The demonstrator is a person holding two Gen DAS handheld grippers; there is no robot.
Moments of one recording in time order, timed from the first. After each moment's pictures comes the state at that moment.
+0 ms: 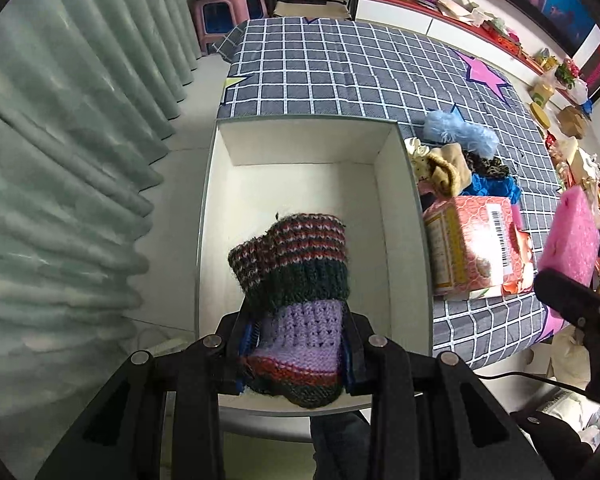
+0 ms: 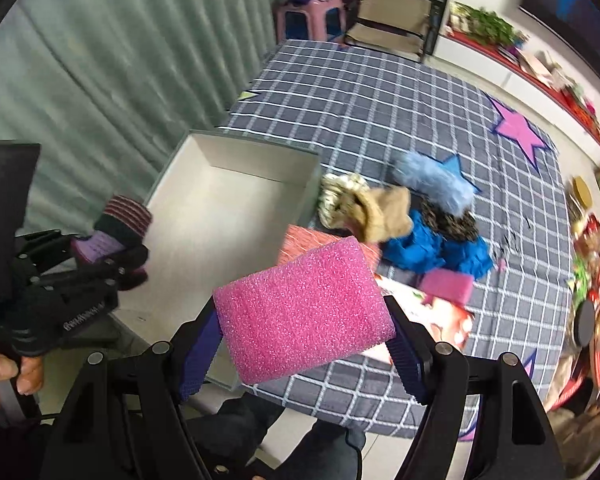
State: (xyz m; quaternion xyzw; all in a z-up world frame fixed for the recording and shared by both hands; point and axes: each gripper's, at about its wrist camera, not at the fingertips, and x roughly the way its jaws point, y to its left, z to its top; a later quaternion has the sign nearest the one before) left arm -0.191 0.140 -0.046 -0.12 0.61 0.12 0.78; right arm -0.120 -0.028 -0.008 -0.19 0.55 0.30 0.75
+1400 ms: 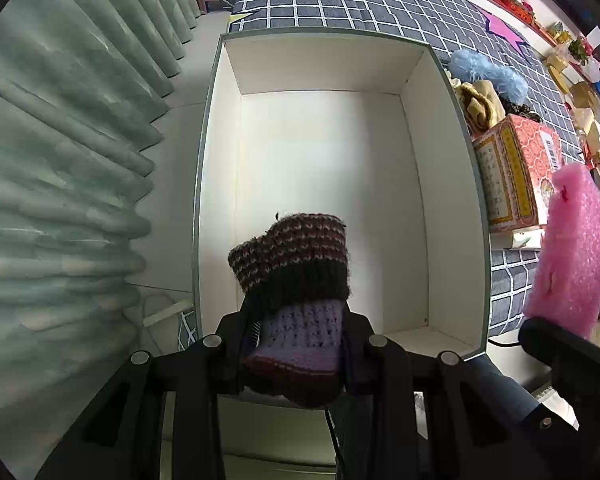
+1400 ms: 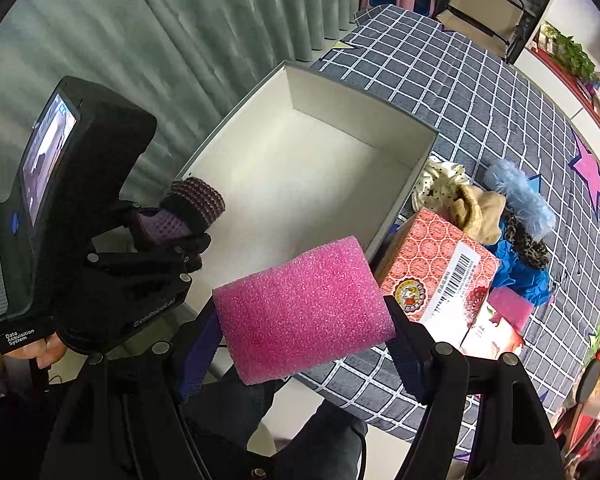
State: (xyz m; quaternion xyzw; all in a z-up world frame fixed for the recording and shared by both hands) left arm -0.206 0.145 -0.099 -0.11 0.67 0.11 0.73; right arm -0.154 0.025 -0.051 -0.26 0.58 0.38 0.67
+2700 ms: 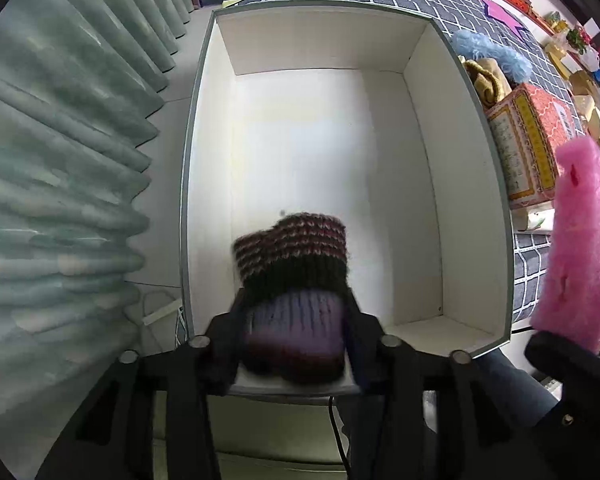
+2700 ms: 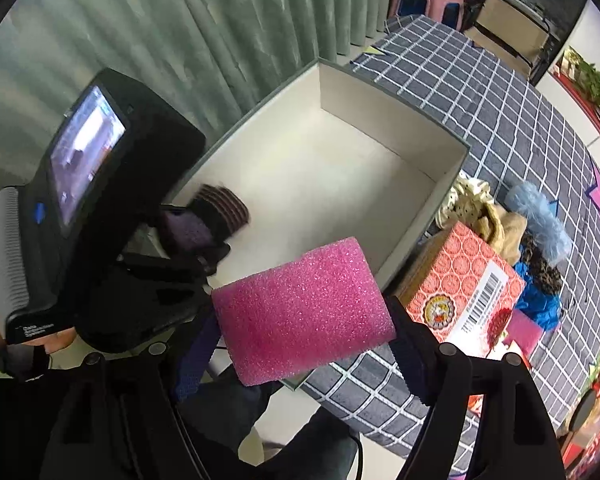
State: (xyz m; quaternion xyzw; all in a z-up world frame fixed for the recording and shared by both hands) left arm -0.209 0.141 -0.121 -0.11 0.67 0.10 0.73; right arm -0.167 0.035 -0.058 -0.28 0.55 0.42 0.66
